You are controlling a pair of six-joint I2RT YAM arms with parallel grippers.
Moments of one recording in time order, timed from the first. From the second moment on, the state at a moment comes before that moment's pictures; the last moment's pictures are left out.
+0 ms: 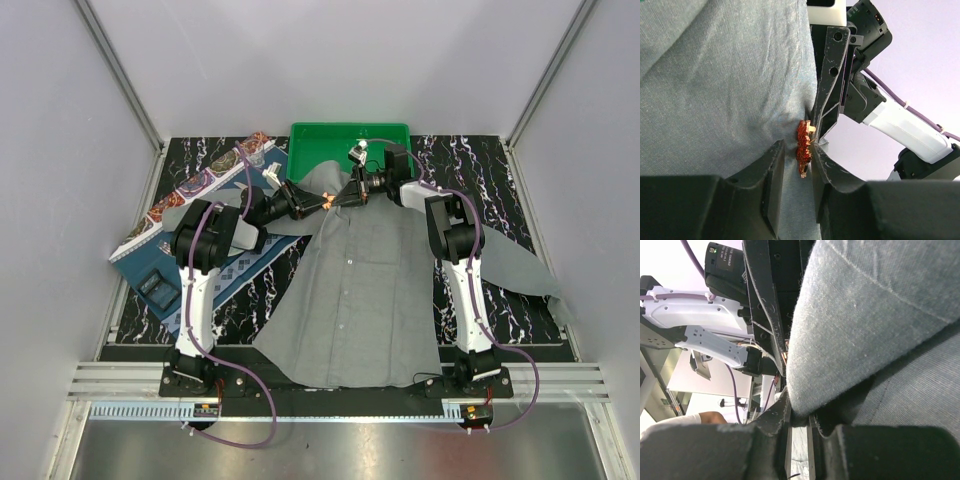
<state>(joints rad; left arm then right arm) -0.27 2.28 1.10 1.22 0.78 -1.30 0.27 2.51 1.81 0.26 -1.41 0.76</state>
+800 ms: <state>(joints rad) -0.27 2.28 1.10 1.22 0.78 -1.30 0.27 2.48 1.79 0.13 -1.39 0.64</state>
